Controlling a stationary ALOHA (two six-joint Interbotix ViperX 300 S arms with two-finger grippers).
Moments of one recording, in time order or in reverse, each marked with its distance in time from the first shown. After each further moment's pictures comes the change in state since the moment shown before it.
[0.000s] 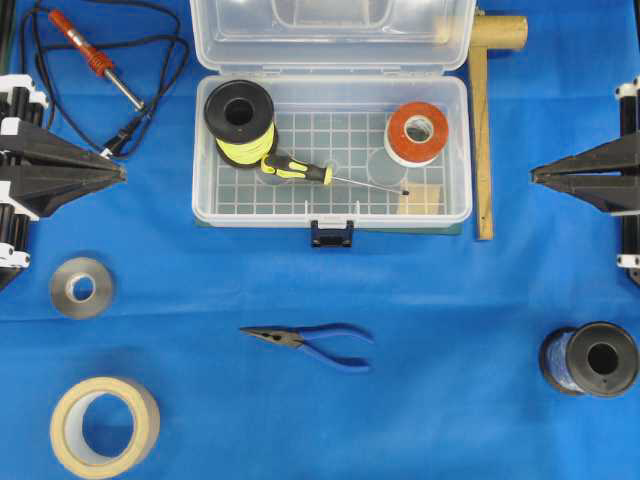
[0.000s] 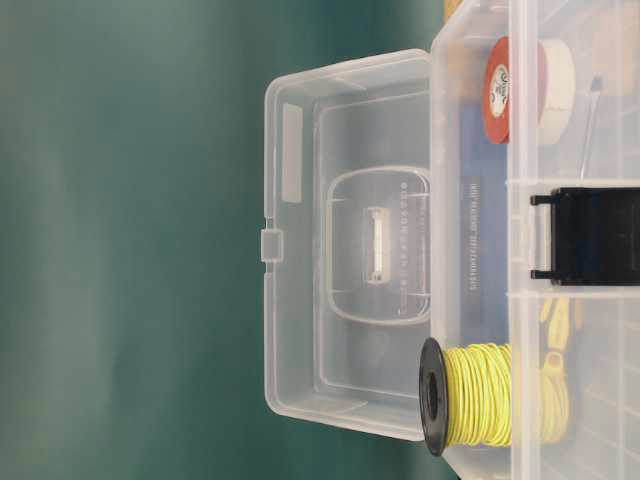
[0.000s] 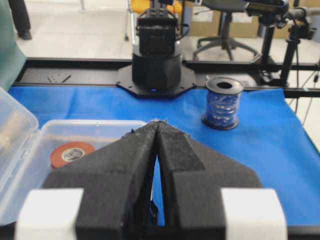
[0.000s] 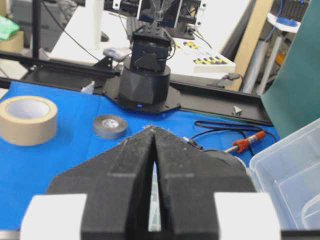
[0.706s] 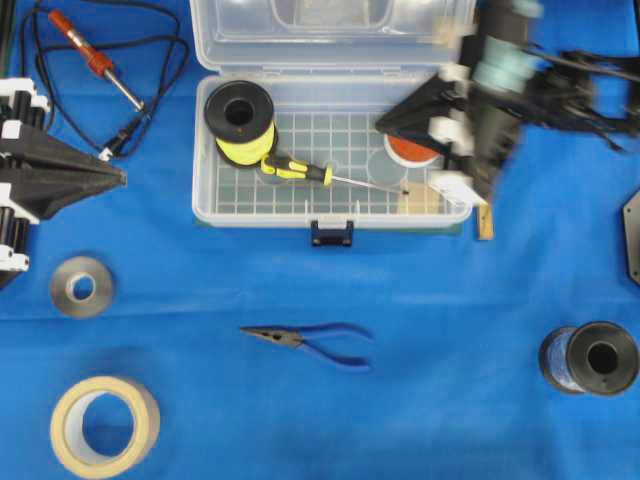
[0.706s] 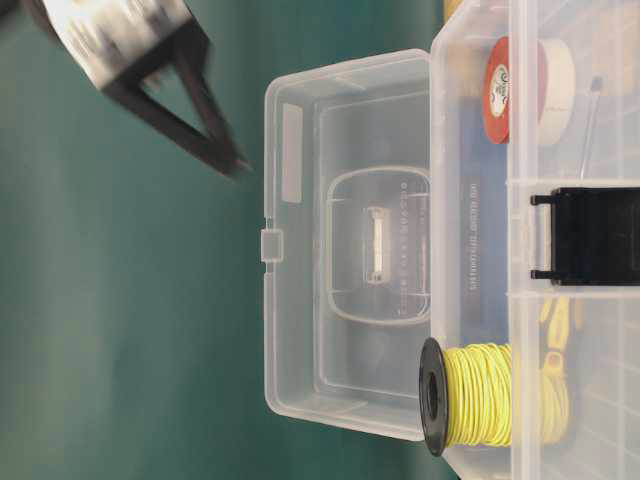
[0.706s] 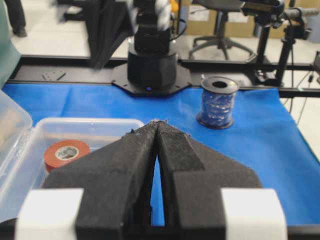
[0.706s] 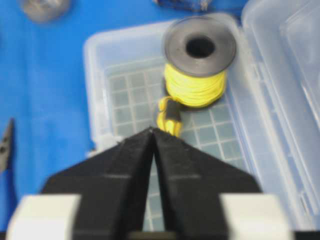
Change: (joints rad) left arm -0.015 0.003 0.000 -0.025 0.000 0.008; right arm -0.199 0.675 -0.612 0.104 0.617 0.133
